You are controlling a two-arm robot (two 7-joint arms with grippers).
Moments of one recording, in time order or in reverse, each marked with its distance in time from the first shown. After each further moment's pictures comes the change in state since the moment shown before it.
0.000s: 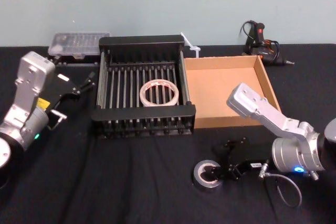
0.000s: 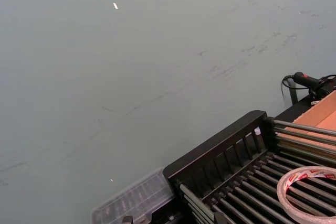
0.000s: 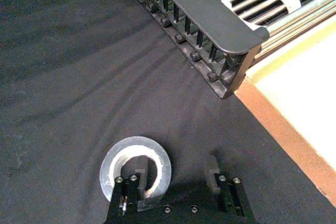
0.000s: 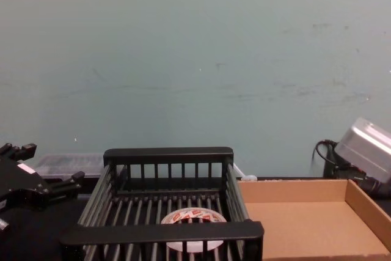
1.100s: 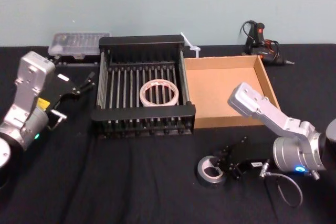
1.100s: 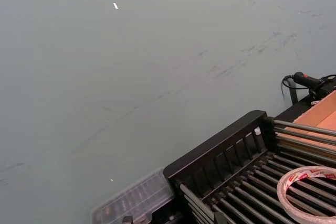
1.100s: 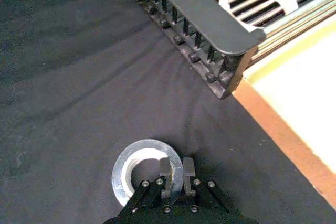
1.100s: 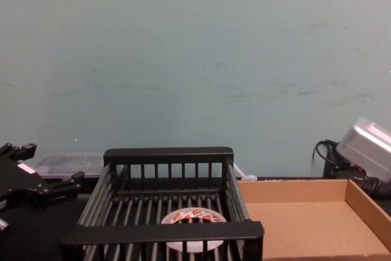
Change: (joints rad) left arm 0.000 0.000 0.000 0.000 0.000 0.000 0.000; right arm -0.004 0.003 0.005 -0.004 0.001 -0.004 -0.001
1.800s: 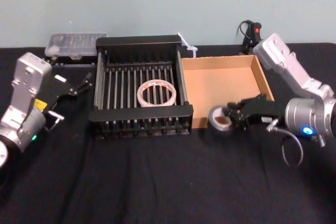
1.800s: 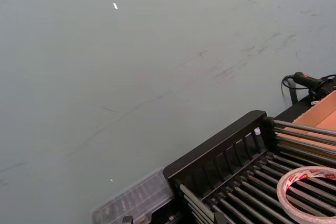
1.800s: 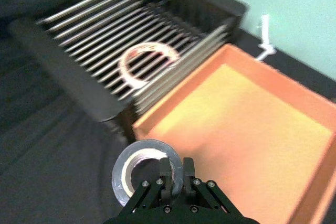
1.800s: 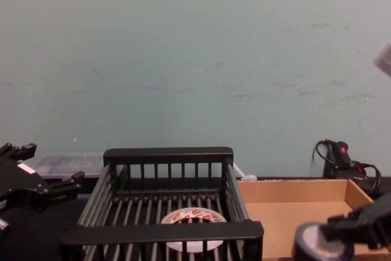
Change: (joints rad) left arm 0.000 0.000 0.000 0.000 0.000 0.000 0.000; right arm 0.015 -0.057 0.161 0.025 0.078 0.014 -0.154
